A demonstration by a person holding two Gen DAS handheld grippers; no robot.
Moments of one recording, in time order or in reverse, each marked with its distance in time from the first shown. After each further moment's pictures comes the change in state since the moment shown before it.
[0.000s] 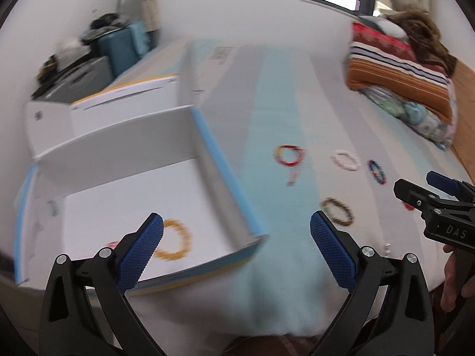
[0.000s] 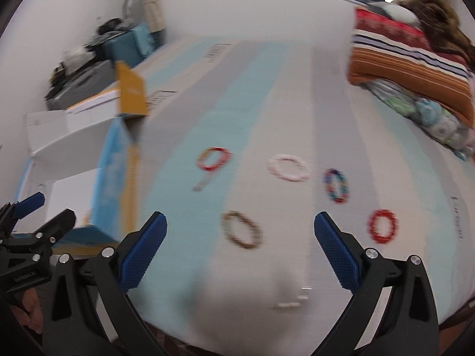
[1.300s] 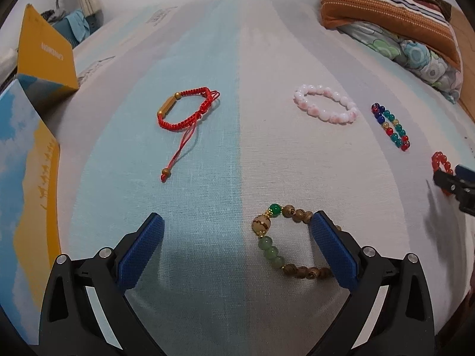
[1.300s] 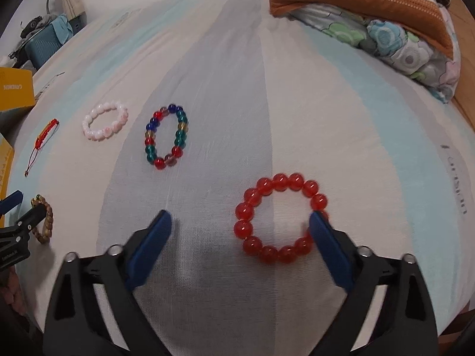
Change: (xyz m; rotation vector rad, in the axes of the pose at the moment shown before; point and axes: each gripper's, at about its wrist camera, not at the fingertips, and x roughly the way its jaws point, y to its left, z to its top) left arm 0.200 -0.129 -0.014 0.119 0.152 -0.030; right arm 0.148 -0.208 -0.052 0.146 0.176 -0.147
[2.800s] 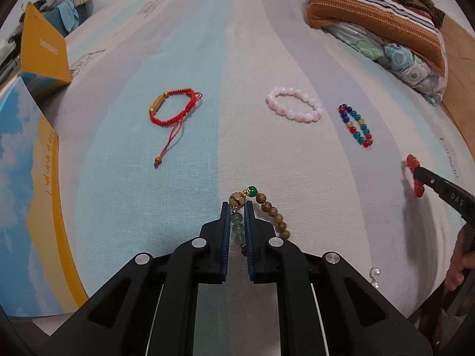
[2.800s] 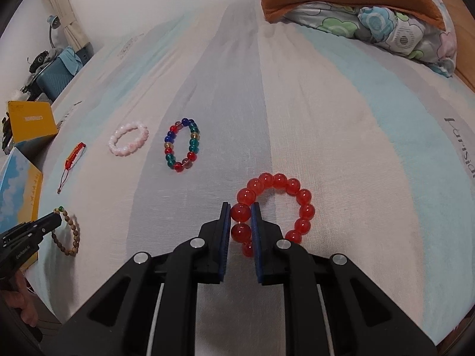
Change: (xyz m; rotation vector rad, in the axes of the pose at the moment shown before) left arm -0.042 -0.006 0.000 -0.007 0.050 -0.096; right arm -0.034 -0.026 -0.013 0.115 -0.061 0.131
